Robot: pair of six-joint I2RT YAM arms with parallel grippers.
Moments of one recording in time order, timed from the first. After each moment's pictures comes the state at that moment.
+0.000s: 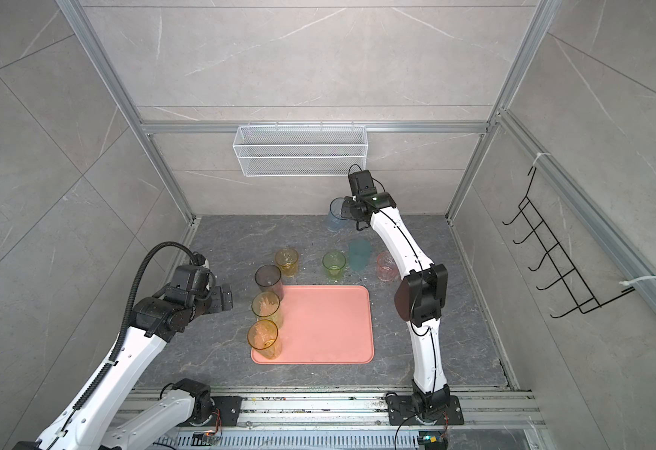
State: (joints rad) left arm -0.32 0.92 0.97 -0.96 -0.31 -0.32; right arm 0.36 2.15 2.28 -0.89 0.11 0.42
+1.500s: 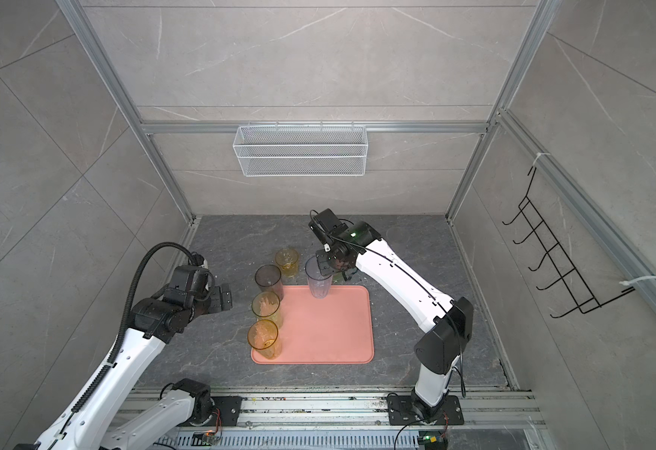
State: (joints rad) left arm -0.32 0.91 0.97 -0.96 -0.31 -0.33; right arm 0.72 1.77 1.85 -1.21 0.17 0.37
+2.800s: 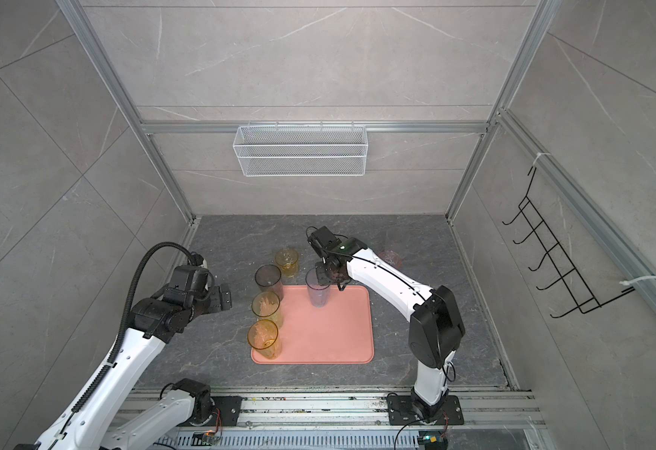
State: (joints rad) left arm -0.31 0.91 0.97 -0.96 -0.32 -0.33; right arm 0.69 1.81 1.62 -0.96 0.15 0.43
